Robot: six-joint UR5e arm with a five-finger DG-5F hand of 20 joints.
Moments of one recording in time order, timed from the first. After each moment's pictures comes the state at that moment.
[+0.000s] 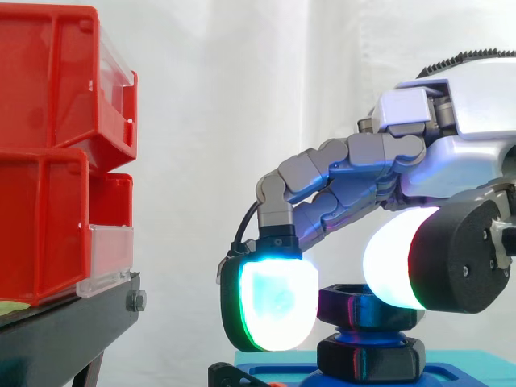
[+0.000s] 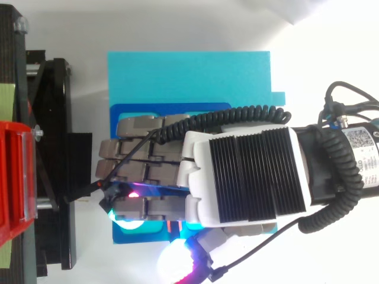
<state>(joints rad) 0.16 -2.22 -1.19 -2.93 -1.59 -1.37</state>
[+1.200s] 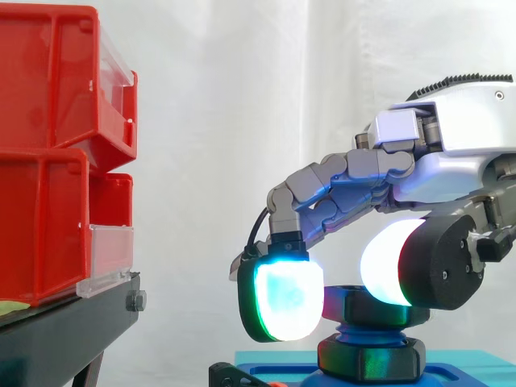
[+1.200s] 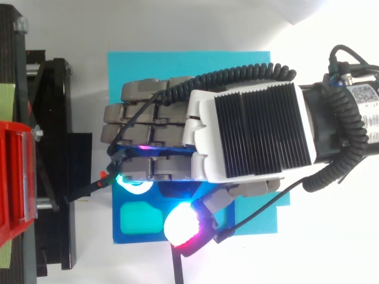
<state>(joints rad) 0.09 -2.22 -1.19 -2.93 -1.67 -1.40</state>
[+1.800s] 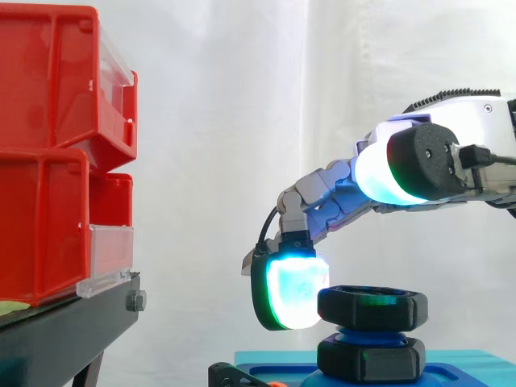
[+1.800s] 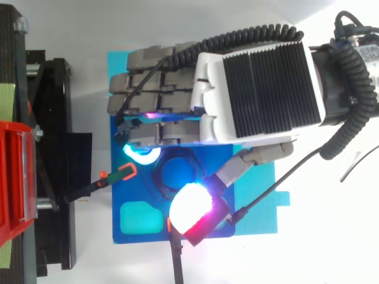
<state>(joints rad) 0.03 -2.22 -1.19 -2.92 -1.75 -1.42</state>
